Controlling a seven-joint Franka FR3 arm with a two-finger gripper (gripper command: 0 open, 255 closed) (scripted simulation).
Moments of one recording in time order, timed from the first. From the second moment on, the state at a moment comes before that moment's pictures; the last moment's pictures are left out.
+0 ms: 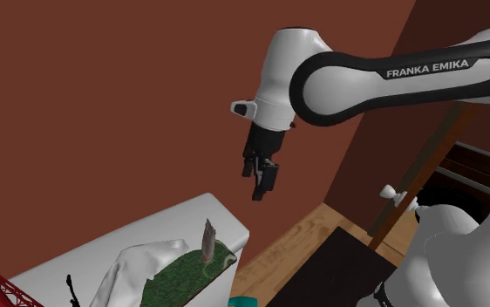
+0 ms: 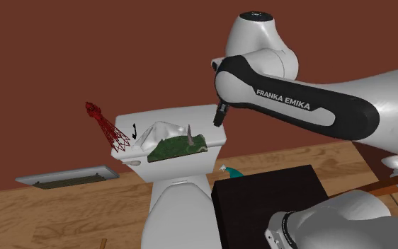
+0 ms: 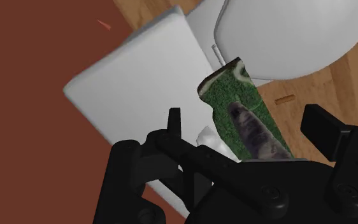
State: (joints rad) arm 0.32 -0.36 0.13 -2.30 0.17 1.98 -0.68
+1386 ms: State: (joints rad) arm 0.47 -0.22 0.20 -2.31 0.27 2.25 -0.99
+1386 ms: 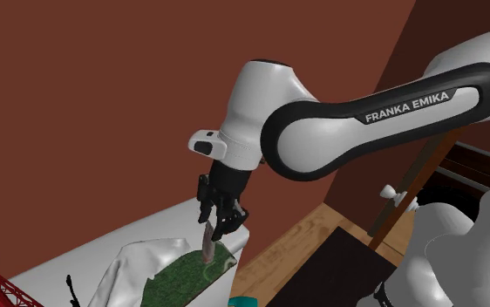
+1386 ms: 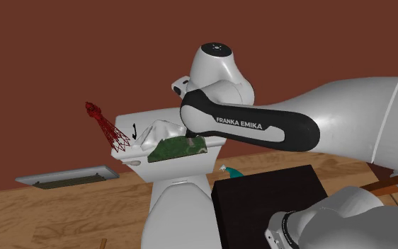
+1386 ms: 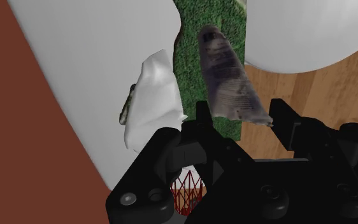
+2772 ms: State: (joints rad) arm 0.46 -0.27 0.19 -2.19 0.26 2.08 -0.96
